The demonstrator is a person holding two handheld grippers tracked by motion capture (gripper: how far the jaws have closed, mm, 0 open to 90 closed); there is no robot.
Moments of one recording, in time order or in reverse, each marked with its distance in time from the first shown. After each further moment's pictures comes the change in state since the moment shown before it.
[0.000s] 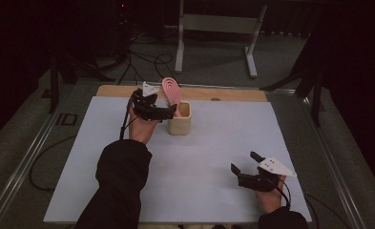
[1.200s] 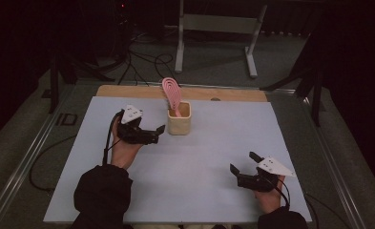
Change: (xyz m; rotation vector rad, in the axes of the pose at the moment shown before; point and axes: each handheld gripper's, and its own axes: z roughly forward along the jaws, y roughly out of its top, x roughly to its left) left arm 0.000 -0.054 -0.061 -0.053 -0.077 0.048; right arm 0.002 0.000 0.001 0.003 0.005 -0.002
